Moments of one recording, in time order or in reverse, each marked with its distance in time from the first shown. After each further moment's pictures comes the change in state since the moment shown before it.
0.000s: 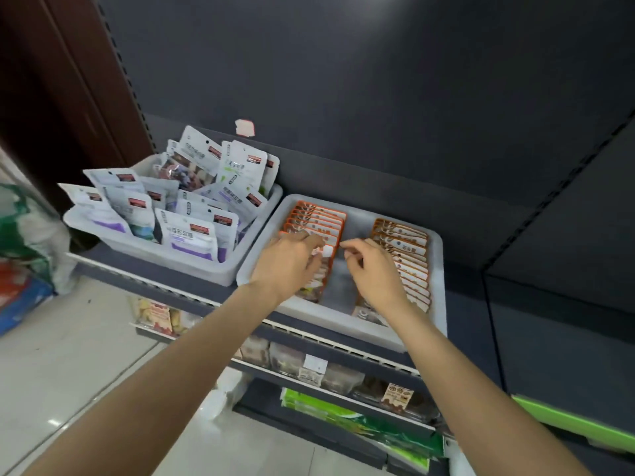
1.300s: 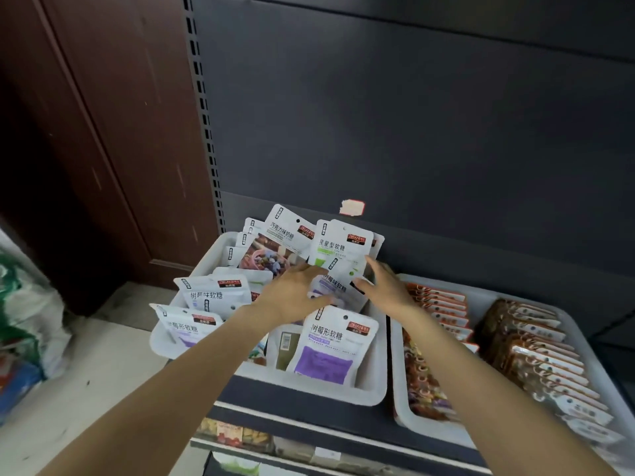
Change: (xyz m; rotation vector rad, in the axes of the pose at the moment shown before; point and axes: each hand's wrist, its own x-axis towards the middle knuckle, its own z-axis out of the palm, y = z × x) left_hand 0.088 -0.290 -0.061 -0.230 -0.358 -0.026; right_hand 0.203 -0.140 0.143 0.083 -0.169 0.361
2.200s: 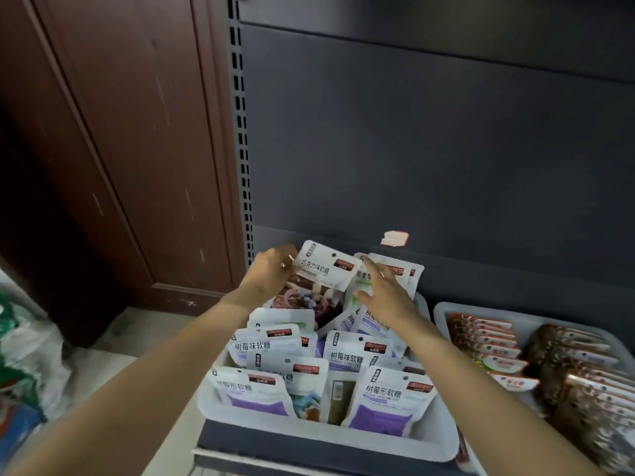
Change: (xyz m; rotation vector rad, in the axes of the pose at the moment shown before) left_hand 0.051 -0.107 -0.089 -0.162 0.247 -0.039; right_hand 0.044 -0.070 0.039 -0.230 0.036 -0.019
